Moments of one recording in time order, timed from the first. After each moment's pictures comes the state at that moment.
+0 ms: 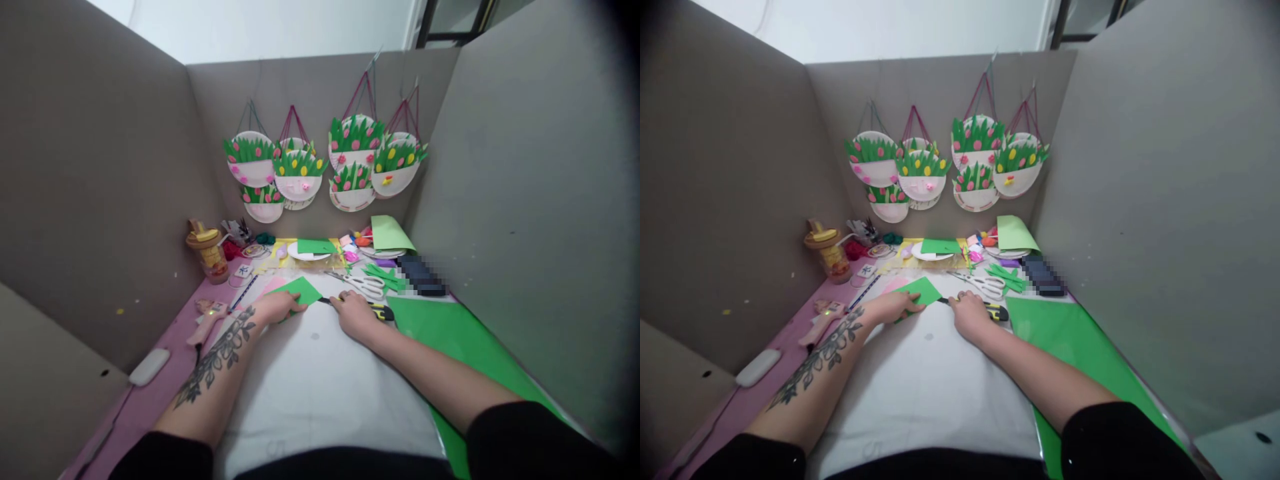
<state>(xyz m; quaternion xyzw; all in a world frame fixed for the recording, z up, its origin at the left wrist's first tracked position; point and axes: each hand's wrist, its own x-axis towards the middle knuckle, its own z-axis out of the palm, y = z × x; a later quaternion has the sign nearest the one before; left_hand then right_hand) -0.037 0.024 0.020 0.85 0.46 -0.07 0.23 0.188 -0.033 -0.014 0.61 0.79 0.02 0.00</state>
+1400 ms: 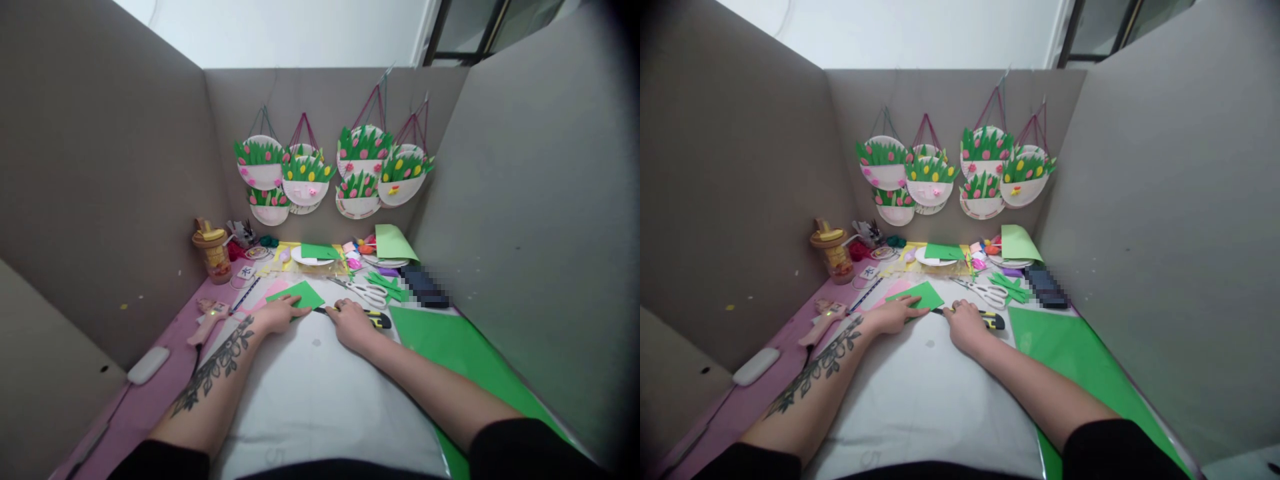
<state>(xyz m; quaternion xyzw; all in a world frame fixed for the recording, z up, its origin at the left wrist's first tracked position) -0.045 0.022 -0.001 0.89 0.42 -0.11 0.14 0.175 -0.038 -0.010 0.58 0.82 0.02 0.00</state>
